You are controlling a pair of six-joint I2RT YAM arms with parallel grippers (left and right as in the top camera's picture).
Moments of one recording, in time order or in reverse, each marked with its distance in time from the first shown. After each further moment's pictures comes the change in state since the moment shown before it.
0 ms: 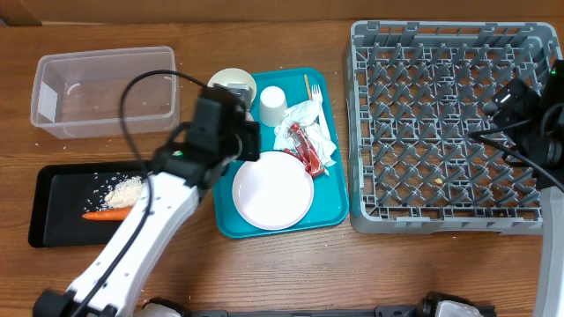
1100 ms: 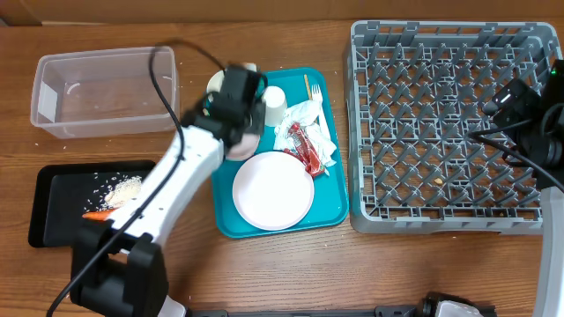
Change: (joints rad) left arm 0.006 0.268 0.268 -0.085 -0.205 0.053; right arm 0.000 0.000 0.000 -0.001 0.000 0.000
